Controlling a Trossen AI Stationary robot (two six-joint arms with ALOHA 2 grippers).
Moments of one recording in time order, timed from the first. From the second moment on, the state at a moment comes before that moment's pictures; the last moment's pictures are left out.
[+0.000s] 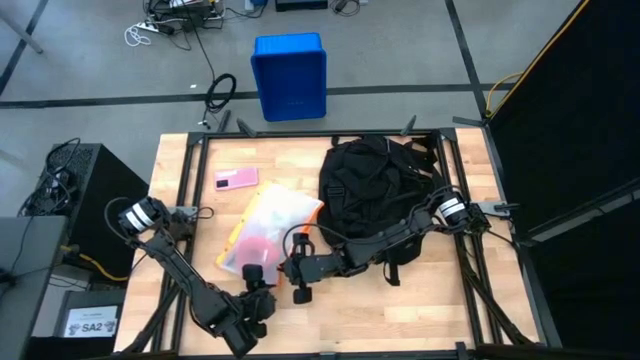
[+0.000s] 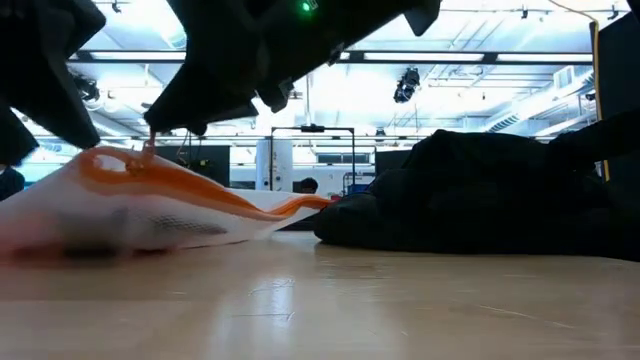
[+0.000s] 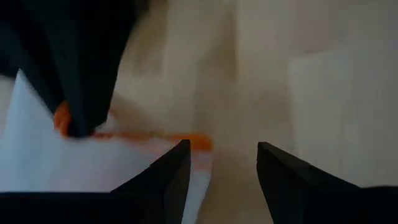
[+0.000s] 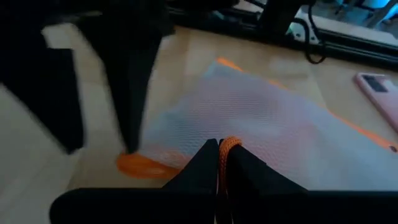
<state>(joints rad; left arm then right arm) -0.89 1.81 1.18 -0.75 -0.75 -0.78 0.34 2.17 1.54 0.11 0.37 -0.01</state>
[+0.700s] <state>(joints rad) -0.79 1.90 1.18 -0.86 -0.88 -0.93 0.33 2.16 1.54 0.14 0.34 -0.06</state>
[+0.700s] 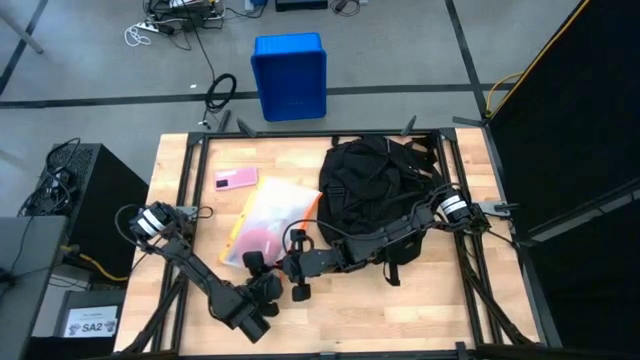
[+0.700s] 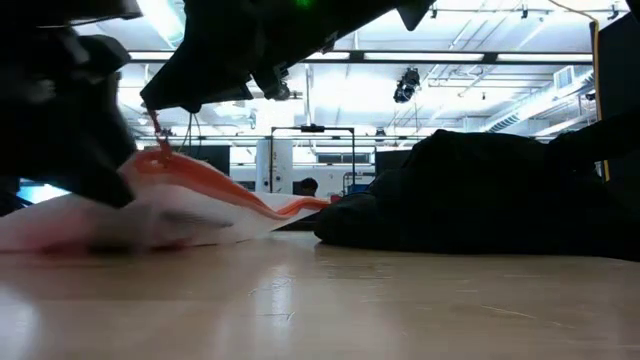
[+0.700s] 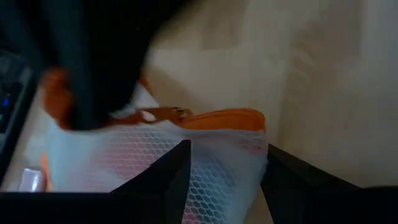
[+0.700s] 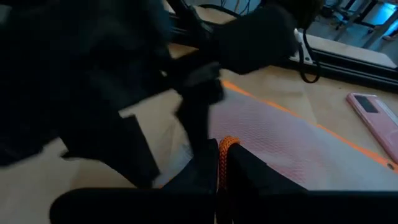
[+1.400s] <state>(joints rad) -0.78 1.90 1.18 -0.81 -1.02 -0.92 0.35 2.11 1.54 -0.06 0.45 -0.08</state>
